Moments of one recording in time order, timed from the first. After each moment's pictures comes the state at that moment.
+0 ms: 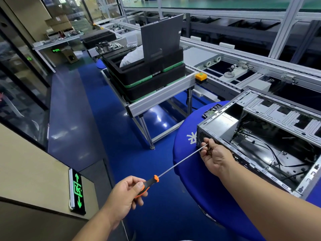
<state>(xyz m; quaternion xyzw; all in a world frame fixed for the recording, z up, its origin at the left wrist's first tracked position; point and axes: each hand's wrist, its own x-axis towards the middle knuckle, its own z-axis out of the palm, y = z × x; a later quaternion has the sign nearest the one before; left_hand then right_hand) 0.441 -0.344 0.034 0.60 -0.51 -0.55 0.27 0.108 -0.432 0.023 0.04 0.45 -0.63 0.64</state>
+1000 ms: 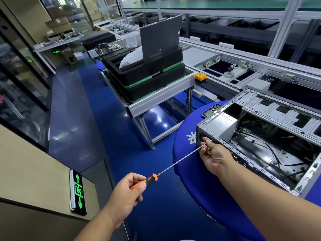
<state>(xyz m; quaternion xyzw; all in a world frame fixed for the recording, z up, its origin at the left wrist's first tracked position) 0.430 -0.342 0.041 0.61 -0.52 -0.52 0.29 0.105 -0.433 0.020 0.07 0.43 -0.63 0.65</state>
